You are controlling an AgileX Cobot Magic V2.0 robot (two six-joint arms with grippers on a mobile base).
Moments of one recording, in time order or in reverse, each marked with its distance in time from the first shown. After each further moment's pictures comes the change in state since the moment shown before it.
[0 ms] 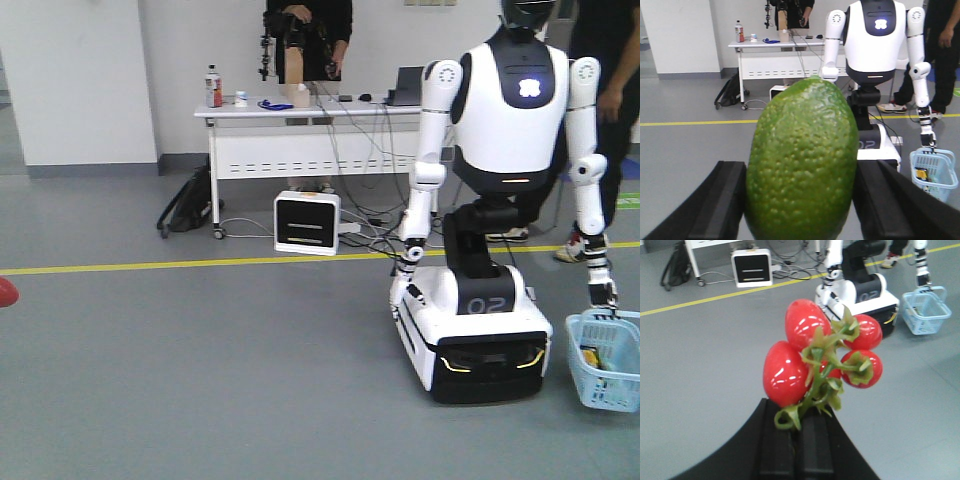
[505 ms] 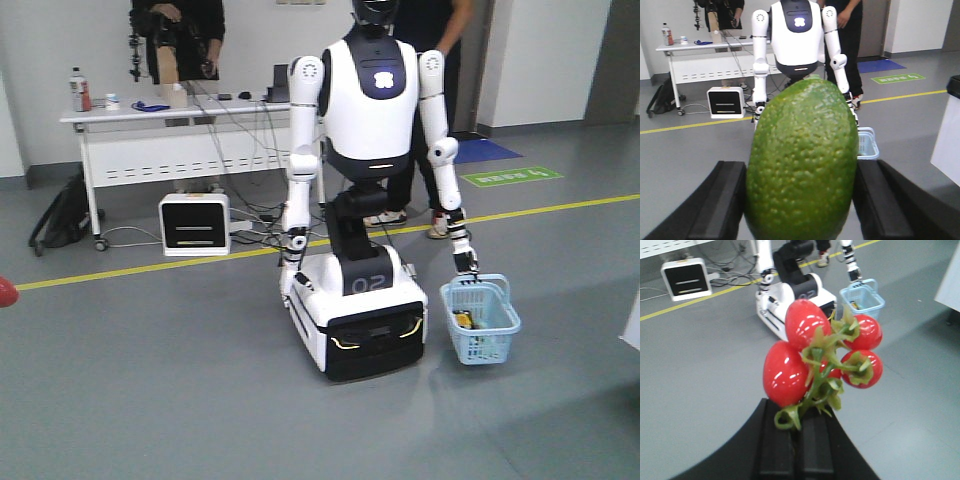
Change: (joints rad) left arm 0.000 0.000 0.000 0.000 0.000 0.000; right arm 0.000 0.000 0.000 0.000 0.000 0.000
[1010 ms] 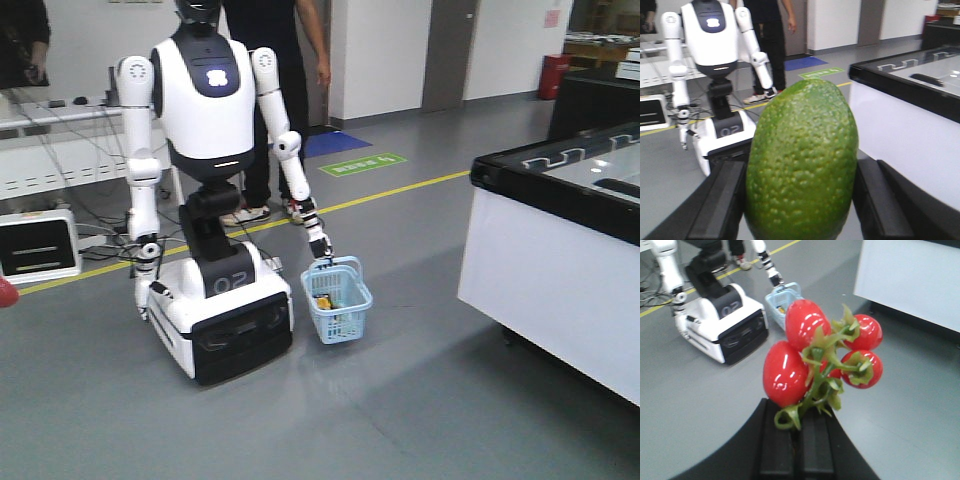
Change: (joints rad) left arm 0.000 0.000 0.000 0.000 0.000 0.000; right arm 0.000 0.000 0.000 0.000 0.000 0.000
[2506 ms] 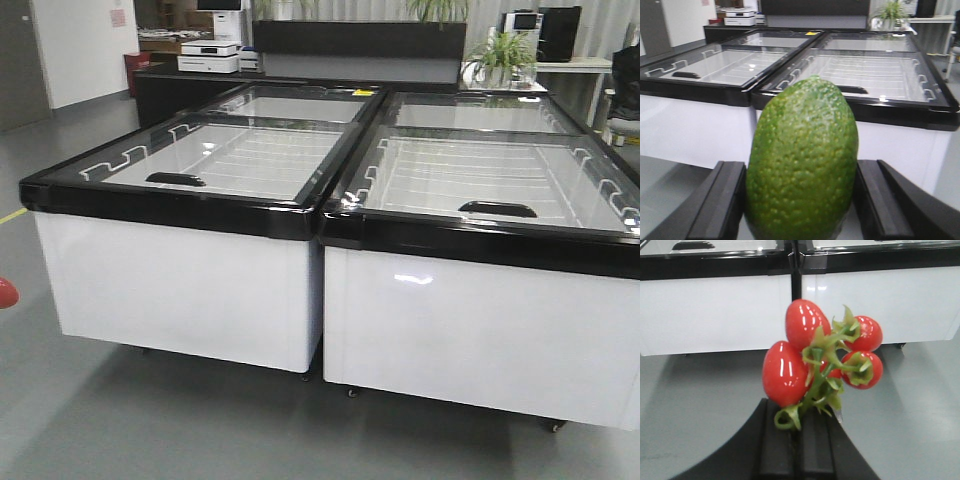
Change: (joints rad) left arm 0.000 0.000 0.000 0.000 0.000 0.000; right arm 0.000 0.000 0.000 0.000 0.000 0.000
